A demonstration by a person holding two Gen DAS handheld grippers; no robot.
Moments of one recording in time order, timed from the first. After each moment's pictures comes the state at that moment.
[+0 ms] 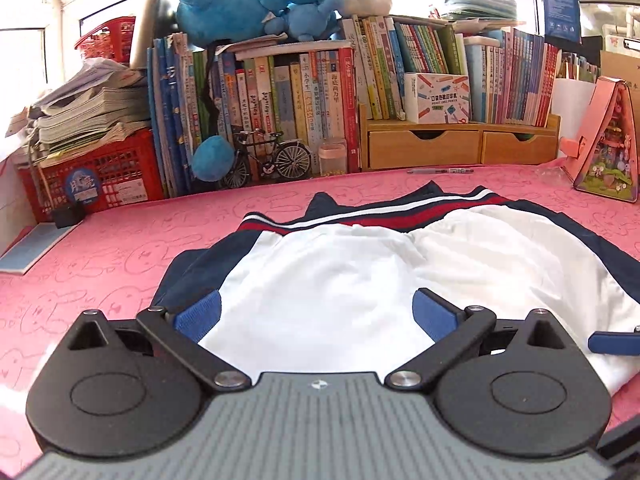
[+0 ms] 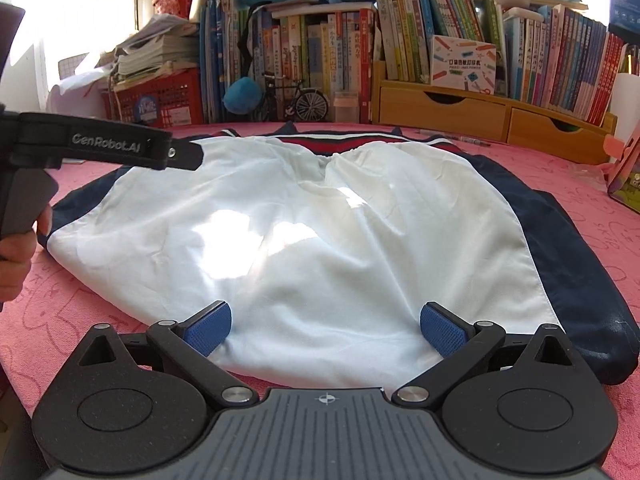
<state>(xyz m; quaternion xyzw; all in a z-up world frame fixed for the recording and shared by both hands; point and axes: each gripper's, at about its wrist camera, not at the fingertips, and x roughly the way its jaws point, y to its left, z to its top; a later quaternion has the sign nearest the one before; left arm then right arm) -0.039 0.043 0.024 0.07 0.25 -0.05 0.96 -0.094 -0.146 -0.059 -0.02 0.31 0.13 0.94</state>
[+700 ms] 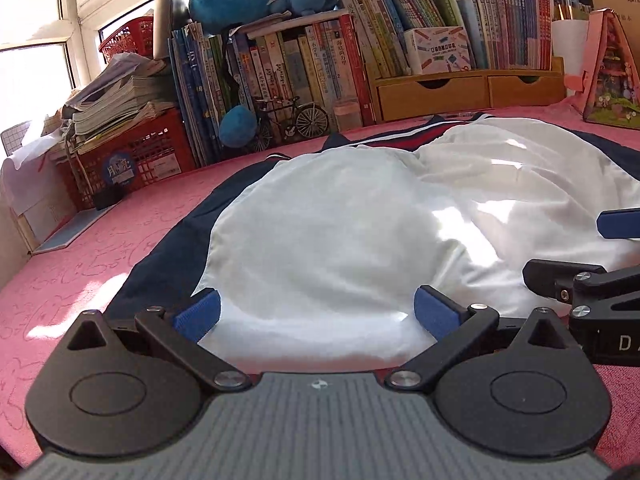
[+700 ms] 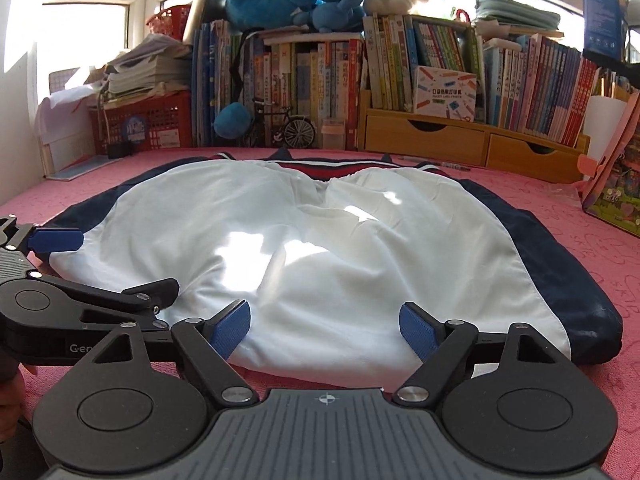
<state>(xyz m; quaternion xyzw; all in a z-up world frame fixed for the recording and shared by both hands) -0.084 0.029 -0.011 0.11 0.26 -0.01 0.96 -0.120 -0.125 -0.053 -0.03 0.27 0.08 0.96</state>
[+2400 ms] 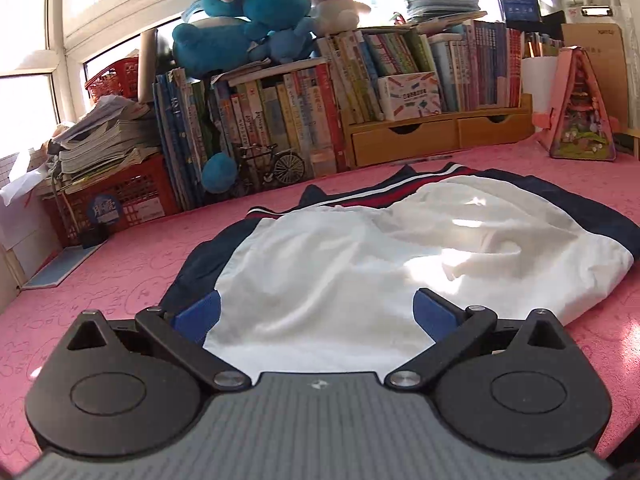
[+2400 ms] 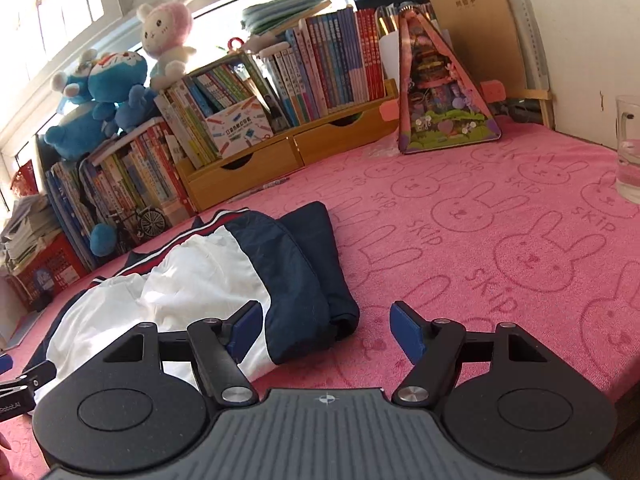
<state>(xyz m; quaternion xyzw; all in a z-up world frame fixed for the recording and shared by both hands) -0.104 0.008 0.026 0.13 0.22 -0.08 0.96 -0.159 -0.300 -0.022 0.20 0.25 -0.06 0.94</state>
